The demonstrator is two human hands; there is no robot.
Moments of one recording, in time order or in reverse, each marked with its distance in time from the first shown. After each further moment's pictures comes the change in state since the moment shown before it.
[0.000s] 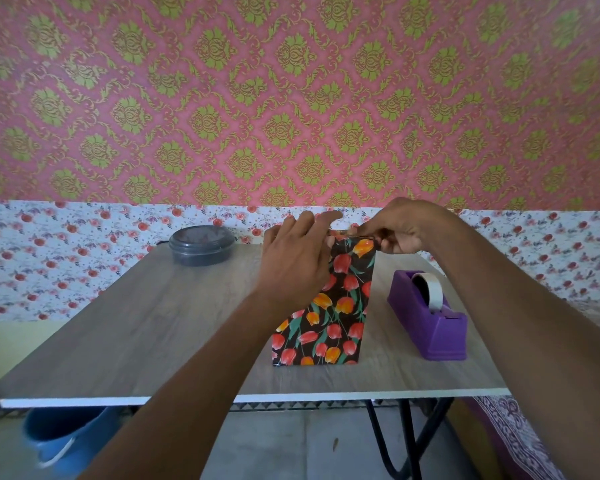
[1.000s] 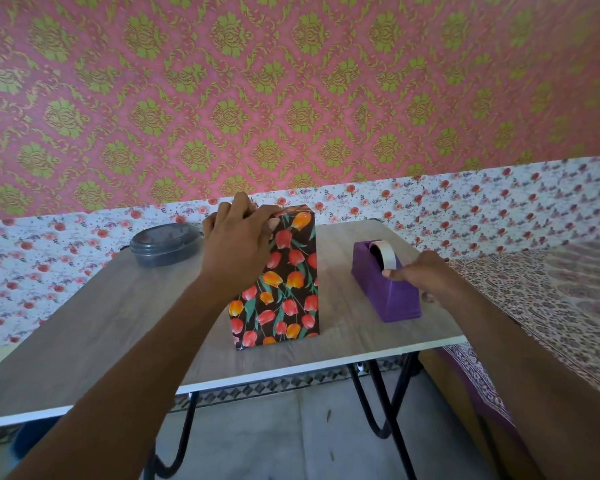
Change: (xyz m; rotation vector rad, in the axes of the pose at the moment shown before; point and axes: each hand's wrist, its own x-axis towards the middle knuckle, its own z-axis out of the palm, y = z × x) left_hand 0.005 0.005 0.005 0.125 -0.025 -0.042; right_hand 0.002 0.188 -0.061 -0.135 0.344 0.093
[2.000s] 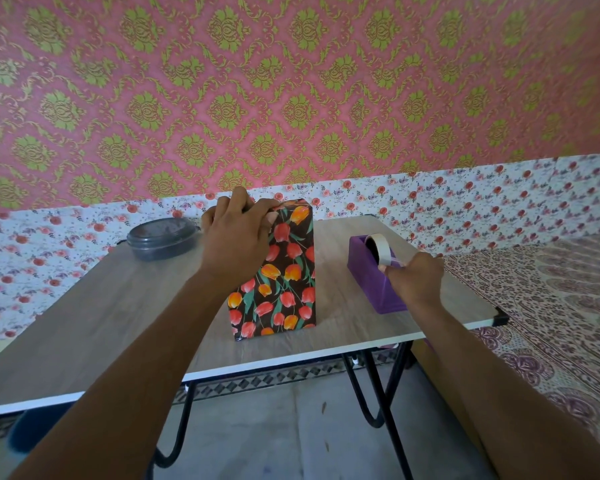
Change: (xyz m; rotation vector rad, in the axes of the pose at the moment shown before) left_hand -0.005 0.001 -0.001 -0.005 0.031 0.010; right_hand -0.009 0.021 0.042 0.064 0.458 -0.156
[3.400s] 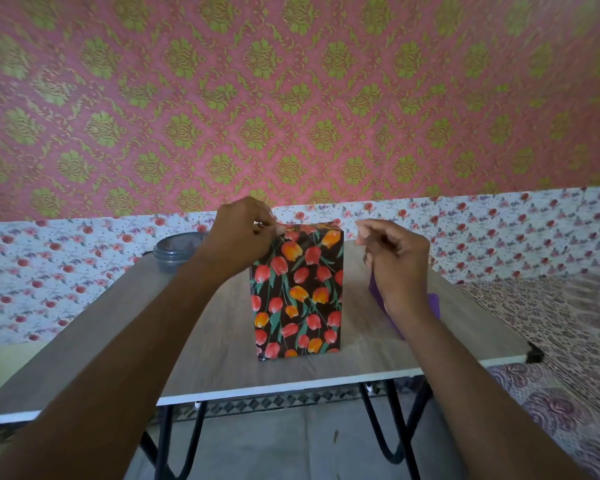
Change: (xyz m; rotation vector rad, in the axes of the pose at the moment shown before) left_hand 0.028 -0.031 -0.054 -0.326 -0.119 -0.110; right_hand -0.067 -0.119 -0.003 0.818 -0.081 -0.497
